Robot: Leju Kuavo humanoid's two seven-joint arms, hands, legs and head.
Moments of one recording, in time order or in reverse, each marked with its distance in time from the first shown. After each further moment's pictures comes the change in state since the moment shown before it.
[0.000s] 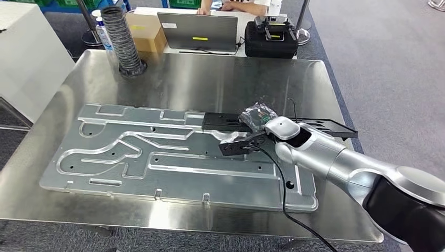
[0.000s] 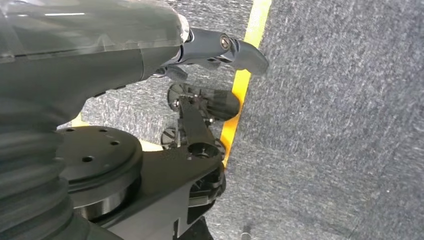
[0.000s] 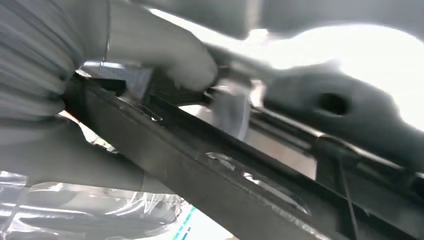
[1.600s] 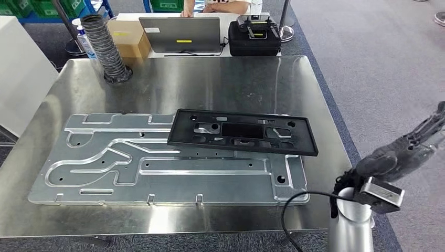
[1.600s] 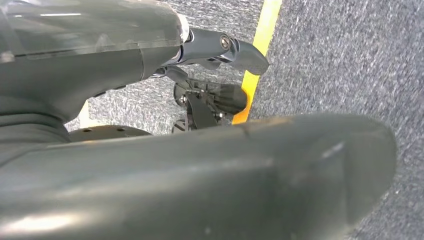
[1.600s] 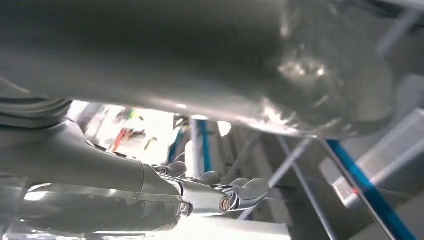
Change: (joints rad) left arm 0.076 0.017 0.100 0.000 -0.002 -0.064 -0.034; right arm 0.953 0.433 -1.572 -0.882 -0.114 -0.634 -0.974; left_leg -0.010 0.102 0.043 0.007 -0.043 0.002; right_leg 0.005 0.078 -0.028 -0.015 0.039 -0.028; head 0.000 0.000
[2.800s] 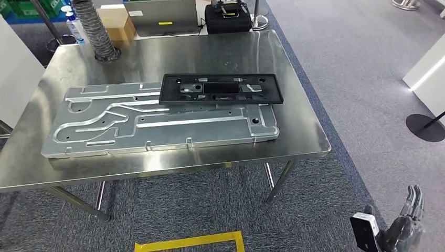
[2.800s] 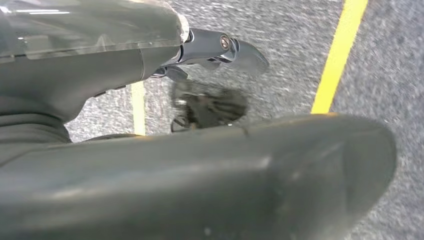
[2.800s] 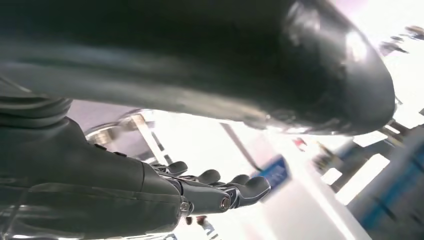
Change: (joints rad) left arm 0.013 0.002 0.052 0.000 -0.038 -0.010 0.000; right arm 0.243 0.035 -0.544 0.528 0.303 0.003 0.002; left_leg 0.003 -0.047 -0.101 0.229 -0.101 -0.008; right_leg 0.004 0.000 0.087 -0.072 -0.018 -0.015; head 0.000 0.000
